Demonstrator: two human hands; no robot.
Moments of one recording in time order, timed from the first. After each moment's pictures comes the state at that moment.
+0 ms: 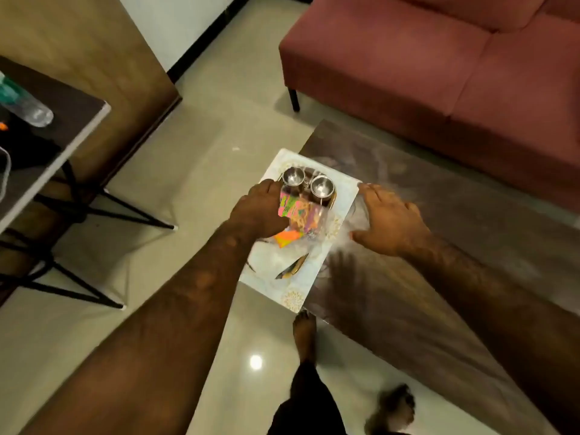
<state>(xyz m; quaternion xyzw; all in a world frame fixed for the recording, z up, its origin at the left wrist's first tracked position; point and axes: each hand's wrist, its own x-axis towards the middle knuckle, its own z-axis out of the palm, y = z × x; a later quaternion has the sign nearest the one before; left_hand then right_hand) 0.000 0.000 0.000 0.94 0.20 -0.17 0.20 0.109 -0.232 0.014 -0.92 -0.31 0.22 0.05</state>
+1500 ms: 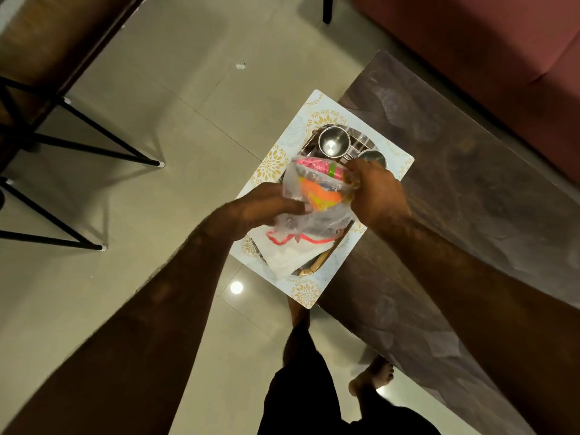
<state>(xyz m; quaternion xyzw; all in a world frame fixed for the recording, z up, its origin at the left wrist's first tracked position) -0.006 0.095 -0.117 0.60 0.31 -0.27 0.68 0.139 -0.081 -0.121 -0.91 -0.30 0.25 0.13</state>
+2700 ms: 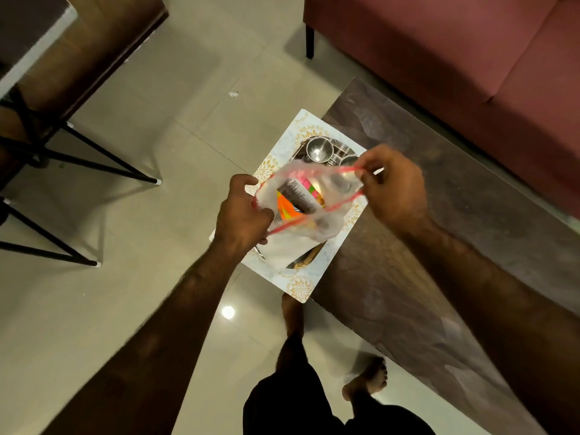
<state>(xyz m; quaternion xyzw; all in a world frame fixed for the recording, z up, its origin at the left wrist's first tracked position) -0.058 0.055 -0.065 0.68 0.47 0.01 0.56 0.113 -0.112 -0.018 -0.92 -0.23 0.15 0.29</state>
